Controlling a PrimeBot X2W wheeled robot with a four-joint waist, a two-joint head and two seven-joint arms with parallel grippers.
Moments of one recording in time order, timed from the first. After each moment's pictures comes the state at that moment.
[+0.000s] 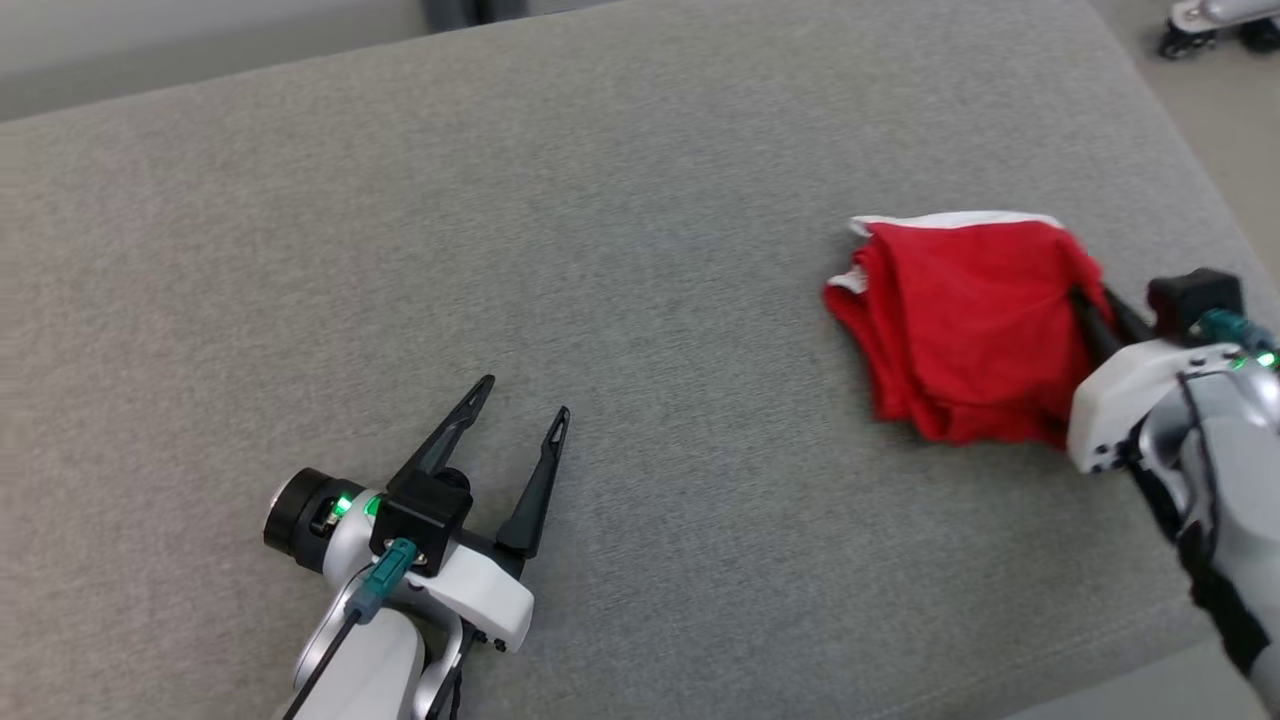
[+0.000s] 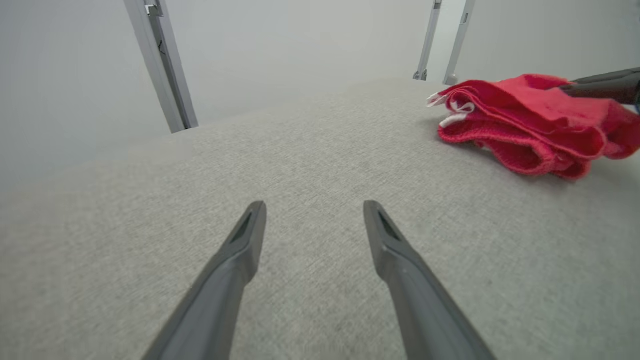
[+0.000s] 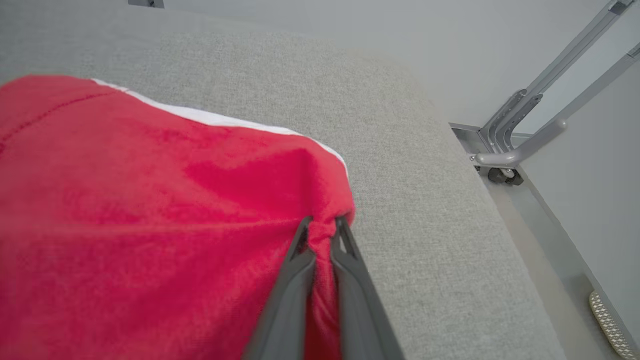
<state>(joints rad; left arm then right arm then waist) -0.28 0.06 -0.30 0.36 -0.01 -0.08 -0.26 -0.79 -0.25 0.35 1.10 0.24 0.13 -0.26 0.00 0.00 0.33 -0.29</state>
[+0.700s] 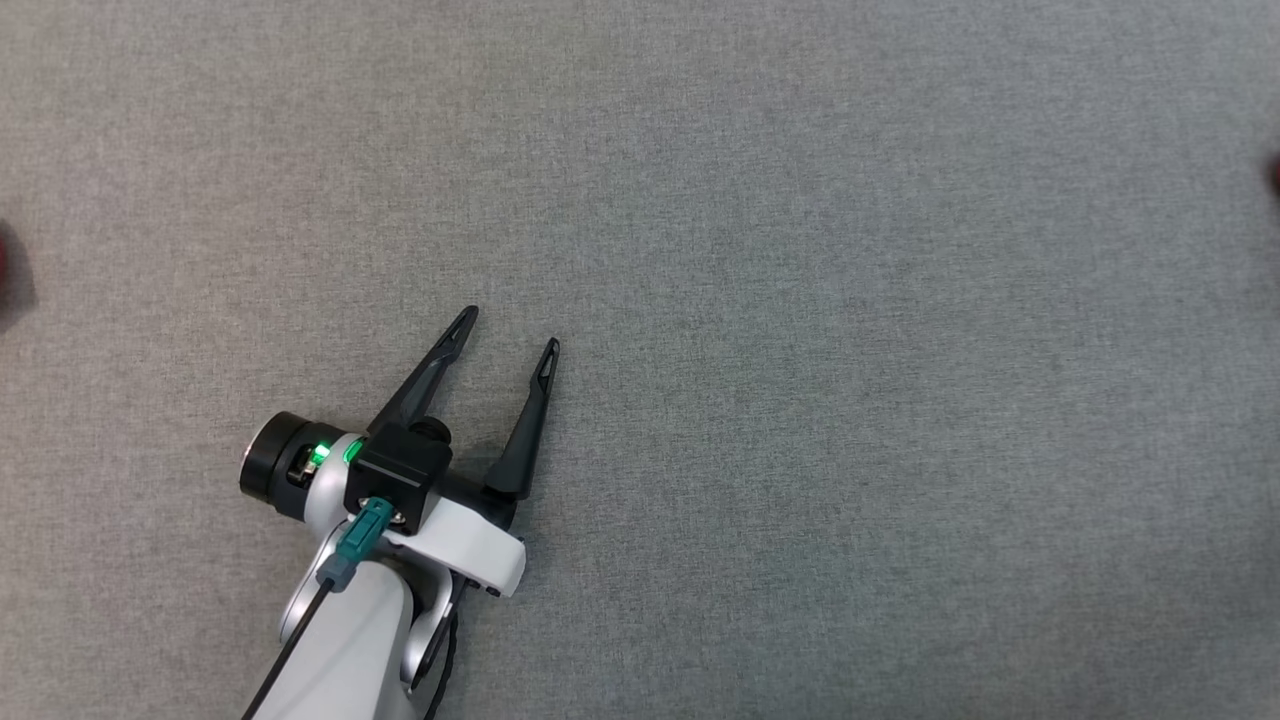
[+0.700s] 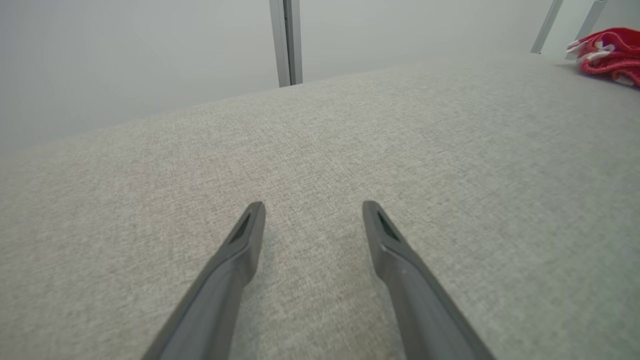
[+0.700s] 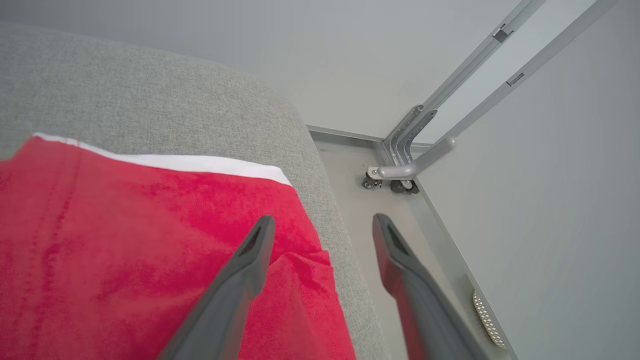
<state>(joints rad) -0.33 0.07 -0.27 0.29 -0.02 -0.06 -0.26 -1.01 -0.61 -0.10 1.28 -0.06 0.13 -0.20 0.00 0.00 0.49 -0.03</state>
